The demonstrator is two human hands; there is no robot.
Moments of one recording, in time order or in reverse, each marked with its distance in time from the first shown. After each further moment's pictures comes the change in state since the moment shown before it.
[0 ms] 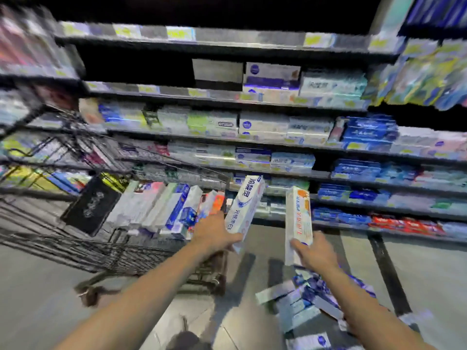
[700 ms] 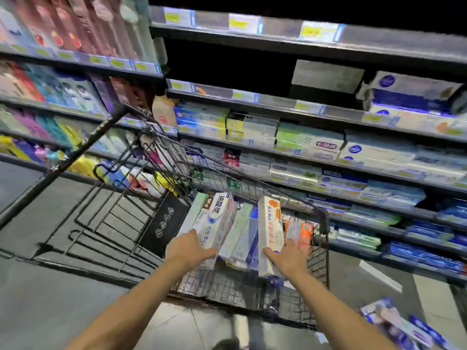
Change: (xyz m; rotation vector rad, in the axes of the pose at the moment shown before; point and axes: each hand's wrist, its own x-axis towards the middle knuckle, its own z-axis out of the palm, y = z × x) left_hand 0.118 -0.357 -0.097 0.086 -0.082 -0.320; right_hand 0.023 -0.296 0.275 -0.165 -0.298 -0.138
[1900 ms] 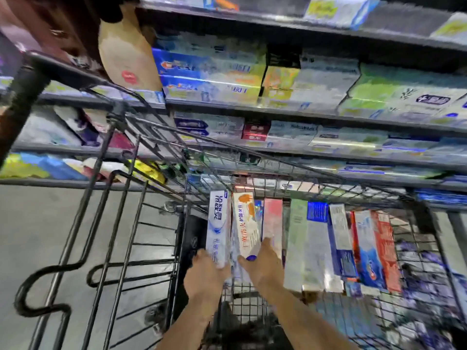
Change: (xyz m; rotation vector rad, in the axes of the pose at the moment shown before) left_hand 0.231 -0.118 0.090 -0.243 -0.263 -0.099; right_hand 0.173 -0.157 0.250 -0.077 0.005 0.343
